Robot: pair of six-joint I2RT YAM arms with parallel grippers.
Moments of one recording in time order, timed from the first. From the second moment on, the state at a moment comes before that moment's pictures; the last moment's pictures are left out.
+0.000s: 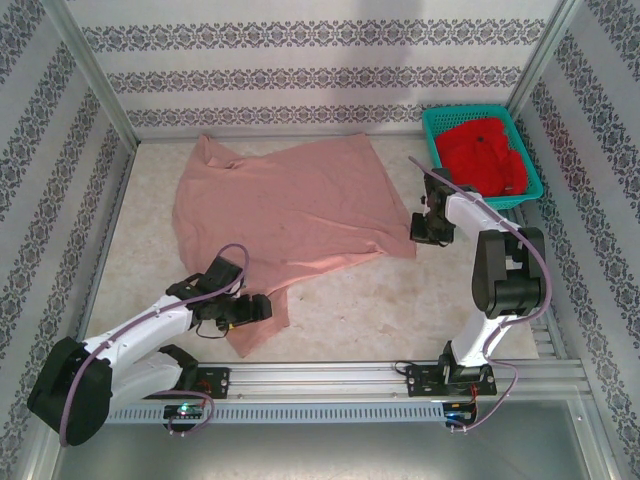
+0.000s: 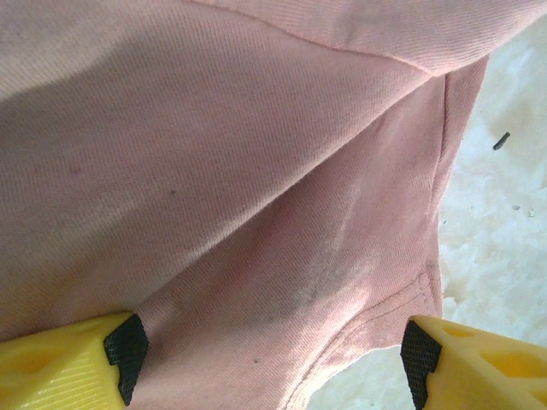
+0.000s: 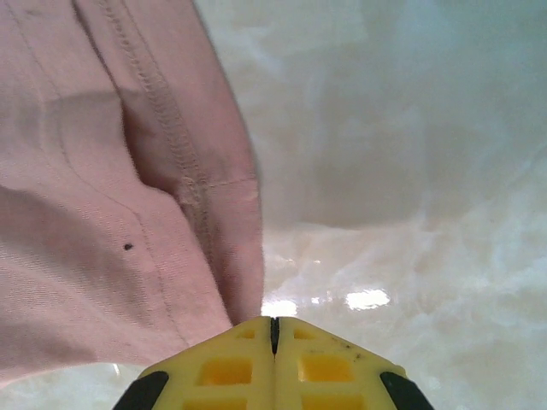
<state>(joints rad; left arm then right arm) -0.49 1.05 0.43 -0.57 0.30 -0.72 0.04 1.76 1.18 -0.80 -0.04 0.24</state>
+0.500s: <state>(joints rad) -0.49 1.05 0.43 -0.57 0.30 -0.72 0.04 1.78 1.14 -0.74 -0.16 0.24</state>
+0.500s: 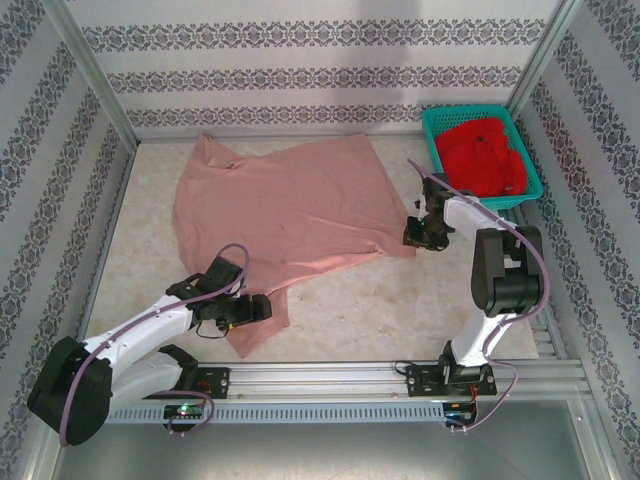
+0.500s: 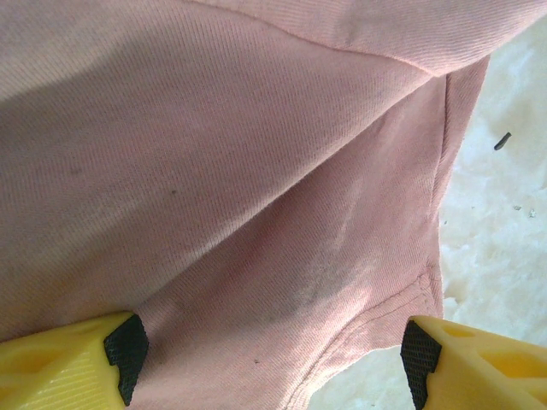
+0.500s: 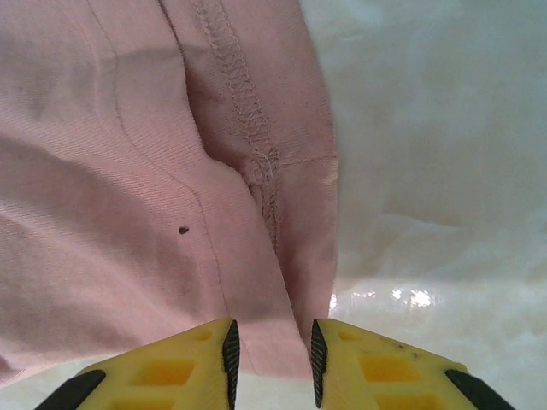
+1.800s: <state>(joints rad) -0.49 1.05 0.43 -0.57 0.29 -0.72 0.03 1.79 1.14 -0.70 -0.17 0.23</state>
